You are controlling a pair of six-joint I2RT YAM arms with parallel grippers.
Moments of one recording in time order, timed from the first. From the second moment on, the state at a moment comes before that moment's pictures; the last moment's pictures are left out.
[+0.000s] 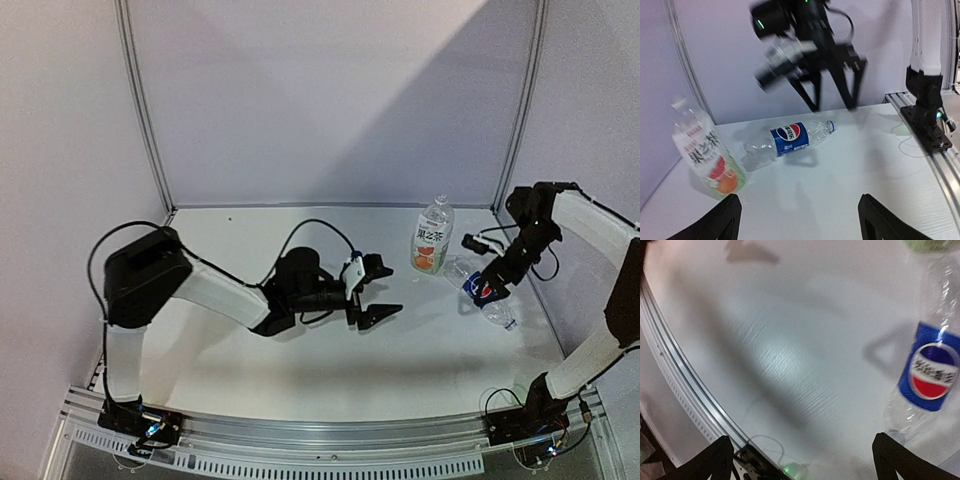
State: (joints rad) left arm -0.99 2.10 1.10 0.96 0.40 0.17; right arm 0.09 1.50 1.27 -1.32 -0.39 -0.62
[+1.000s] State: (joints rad) left arm -0.80 1.72 1.25 -0.19 0.43 0.48; right arm -0.23 1.94 1.39 -0.90 -0.11 -0.67
